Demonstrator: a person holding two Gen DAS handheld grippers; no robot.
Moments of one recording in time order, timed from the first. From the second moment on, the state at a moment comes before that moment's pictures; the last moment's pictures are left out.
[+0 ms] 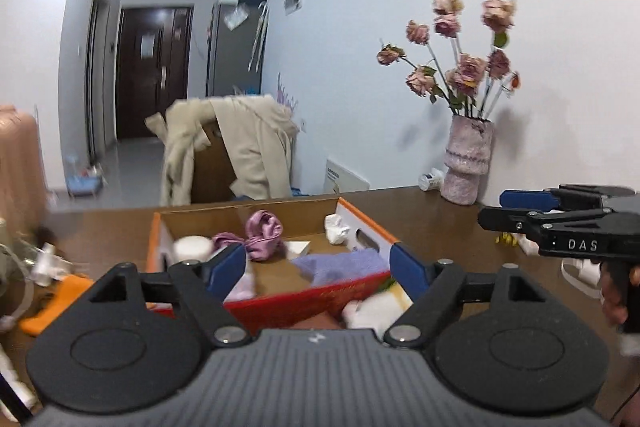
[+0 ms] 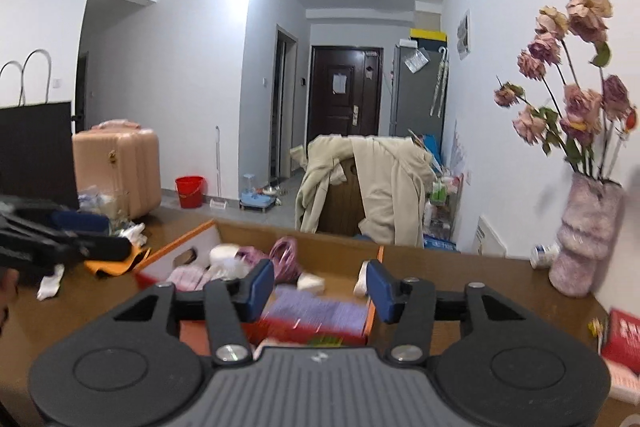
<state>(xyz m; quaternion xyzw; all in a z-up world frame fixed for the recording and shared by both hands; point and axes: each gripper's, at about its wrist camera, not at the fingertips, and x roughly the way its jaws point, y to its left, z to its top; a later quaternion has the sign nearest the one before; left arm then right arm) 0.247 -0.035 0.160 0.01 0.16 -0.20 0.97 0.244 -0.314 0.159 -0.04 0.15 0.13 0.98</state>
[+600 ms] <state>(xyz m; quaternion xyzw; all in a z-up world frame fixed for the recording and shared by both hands) 0.133 0.045 0.090 -0.03 0.22 -0.17 0.96 0.140 -0.246 0.085 0.01 0.22 0.13 0.97</state>
